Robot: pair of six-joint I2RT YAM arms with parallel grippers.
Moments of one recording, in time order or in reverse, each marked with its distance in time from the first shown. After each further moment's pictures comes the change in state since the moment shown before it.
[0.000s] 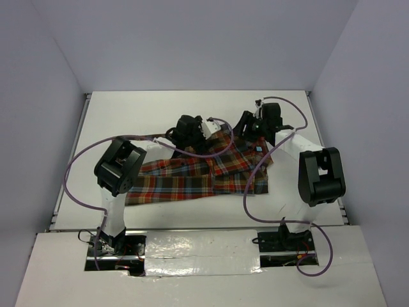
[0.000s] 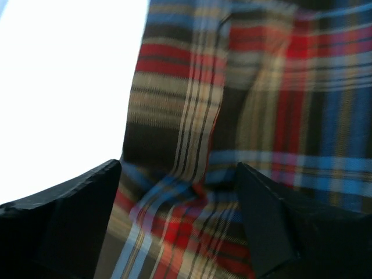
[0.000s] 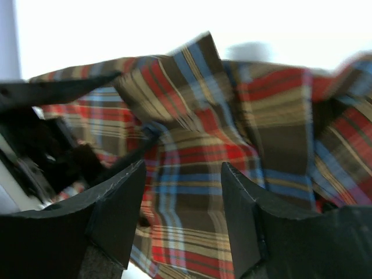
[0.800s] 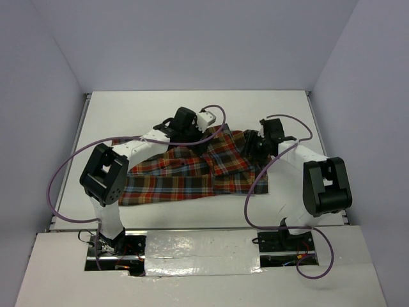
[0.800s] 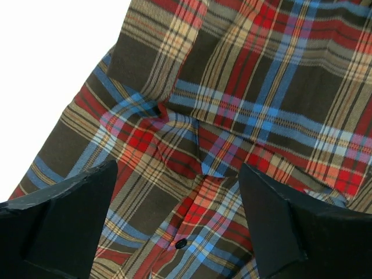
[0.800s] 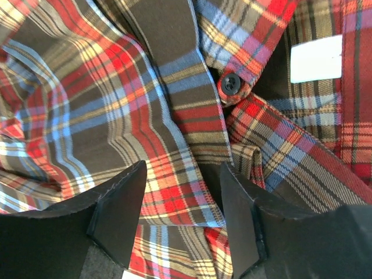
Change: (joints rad) left arm -0.011 -0.167 0.131 -0.546 -0.068 -0.352; right arm -0.001 -0.122 -0.185 -0.219 0.213 -0.098
